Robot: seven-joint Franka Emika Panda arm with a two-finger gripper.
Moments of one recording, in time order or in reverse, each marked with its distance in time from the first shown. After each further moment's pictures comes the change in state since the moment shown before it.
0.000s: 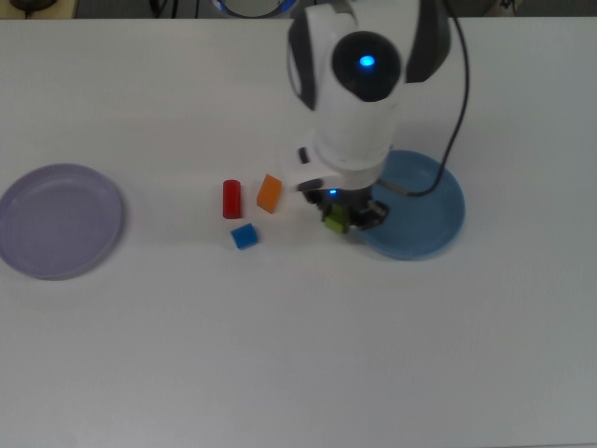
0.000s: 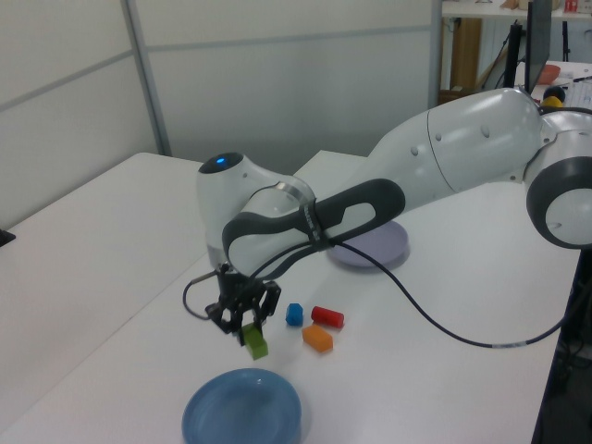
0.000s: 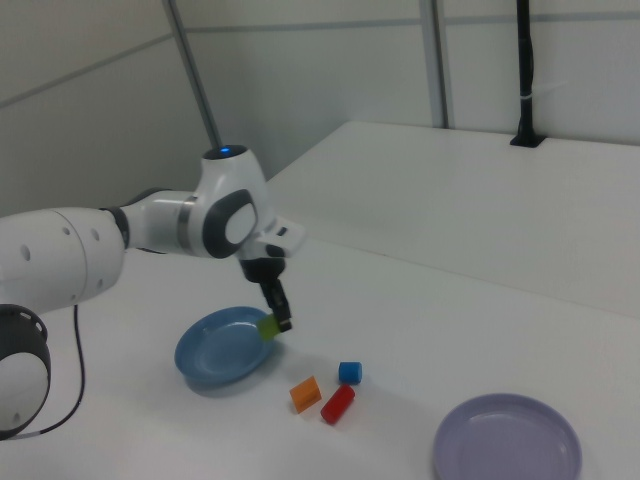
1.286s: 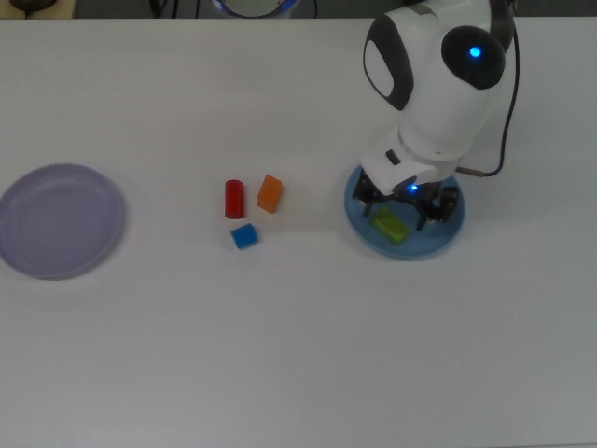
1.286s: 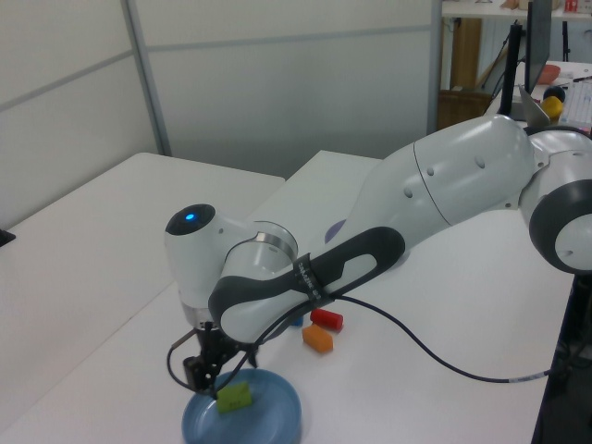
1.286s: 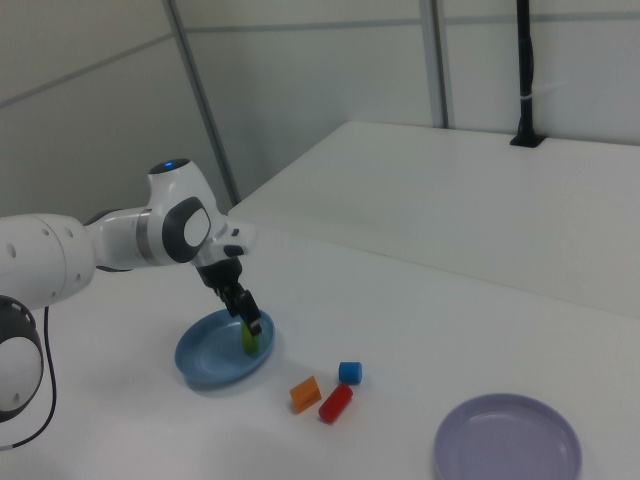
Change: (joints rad) arm 0.124 0.038 0.010 -0.003 -0.094 0.019 -0.061
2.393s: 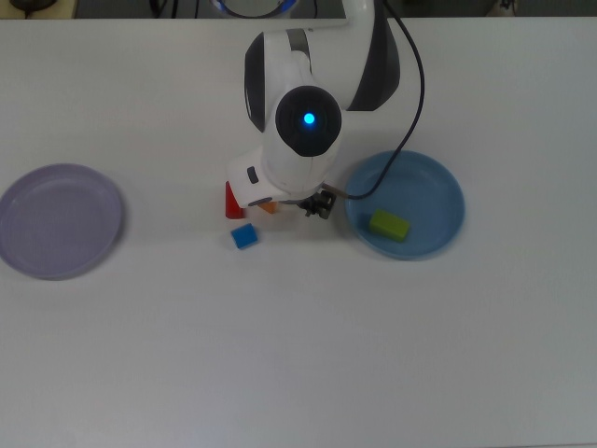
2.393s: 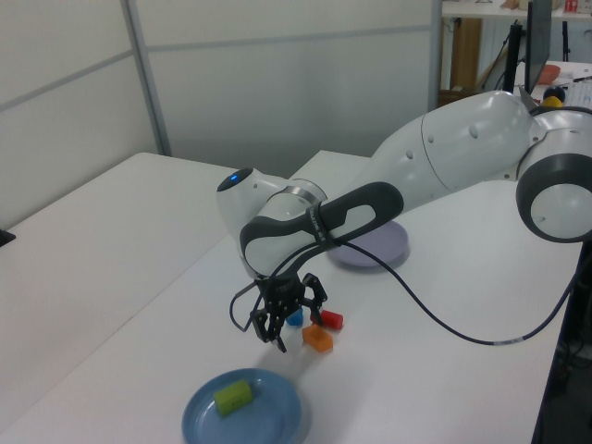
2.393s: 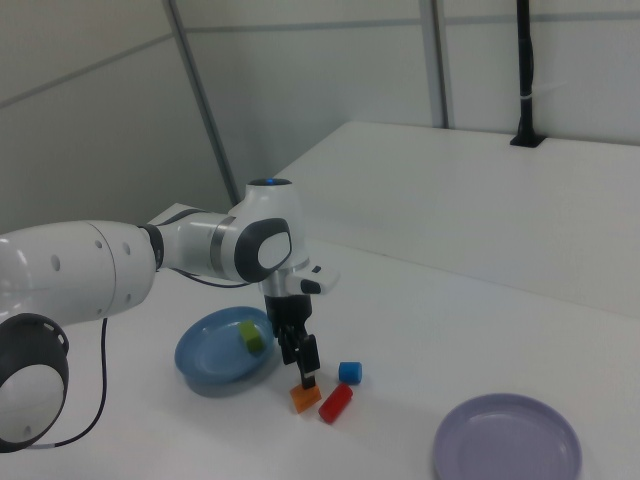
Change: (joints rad) arm -0.214 -0.013 -0.022 -0.054 0.062 -0.196 -0.122
